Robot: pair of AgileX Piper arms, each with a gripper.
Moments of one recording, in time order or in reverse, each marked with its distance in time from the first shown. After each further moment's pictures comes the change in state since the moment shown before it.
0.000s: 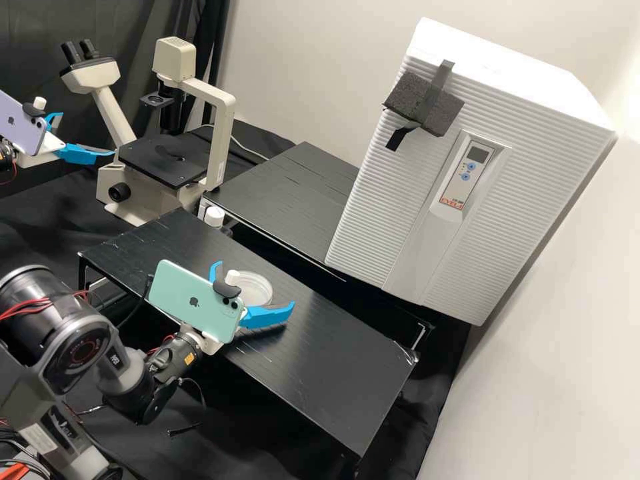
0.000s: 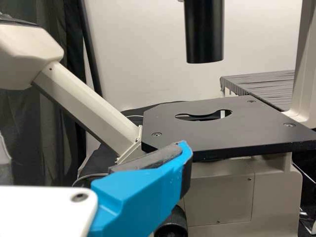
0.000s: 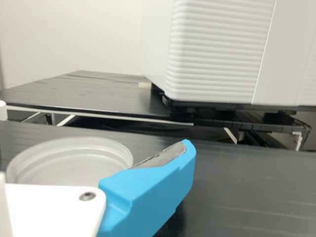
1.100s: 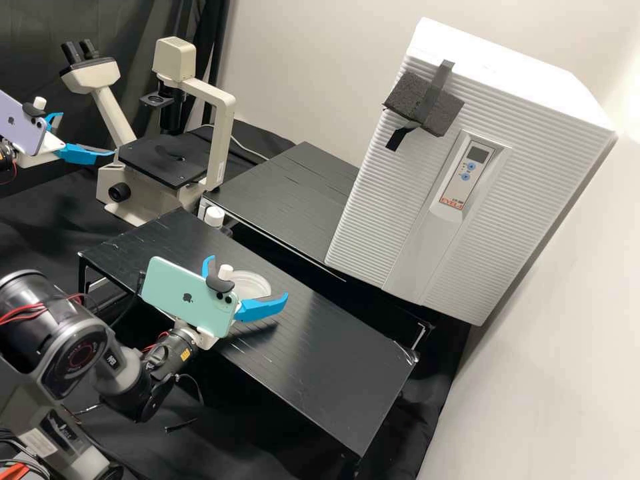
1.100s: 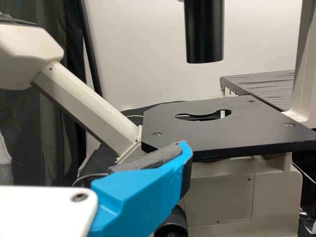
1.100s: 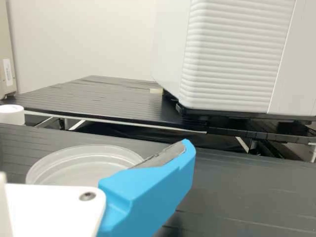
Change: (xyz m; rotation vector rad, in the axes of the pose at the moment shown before) left arm 0.000 0.000 0.000 0.000 0.000 0.000; right arm 0.000 -0.003 -0.008 -0.003 0.041 -0.015
